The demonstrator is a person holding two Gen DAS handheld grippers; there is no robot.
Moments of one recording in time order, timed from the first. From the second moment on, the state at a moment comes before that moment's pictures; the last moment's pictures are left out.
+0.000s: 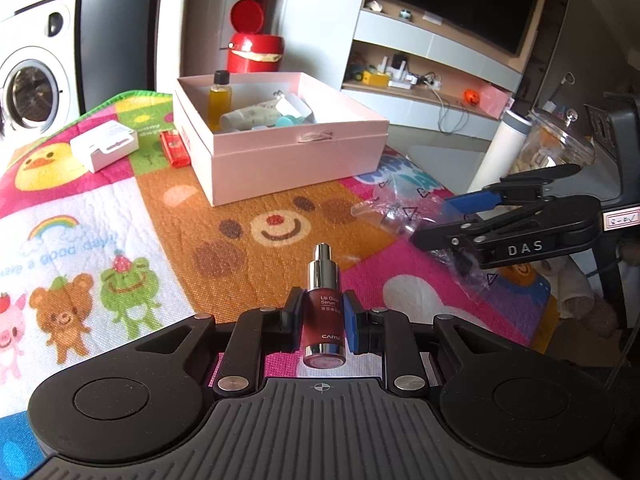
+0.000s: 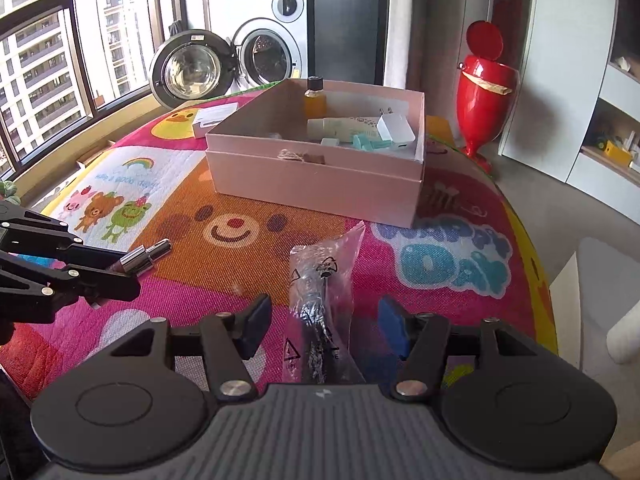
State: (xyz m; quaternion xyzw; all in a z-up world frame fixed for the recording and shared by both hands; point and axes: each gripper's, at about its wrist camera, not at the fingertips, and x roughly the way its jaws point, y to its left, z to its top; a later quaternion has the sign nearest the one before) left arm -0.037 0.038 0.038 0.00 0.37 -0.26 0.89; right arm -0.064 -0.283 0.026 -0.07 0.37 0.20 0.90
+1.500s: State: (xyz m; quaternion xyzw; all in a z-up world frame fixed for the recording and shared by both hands) left arm 0.170 0.077 0.103 -0.12 0.32 -0.15 0.93; right arm 0.084 -0.262 0.114 -0.02 0.31 0.18 0.93
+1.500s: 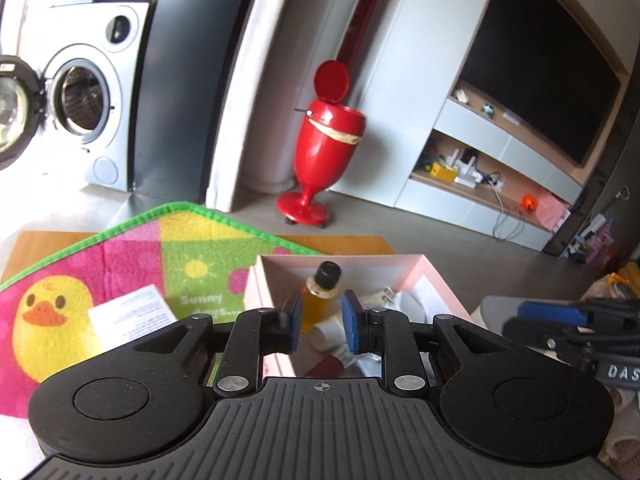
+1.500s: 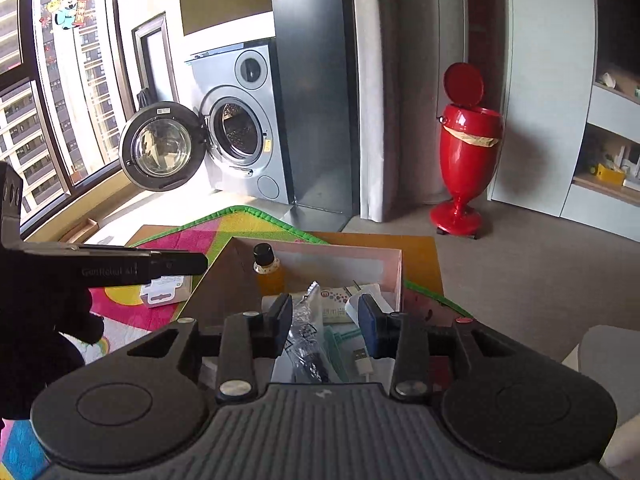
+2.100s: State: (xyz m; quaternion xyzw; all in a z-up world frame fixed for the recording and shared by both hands) left arm 0.249 0.094 0.026 -0.07 0.42 -0.13 0.90; right arm 0.018 -0.240 0.085 -0.09 0.34 0.23 0.90
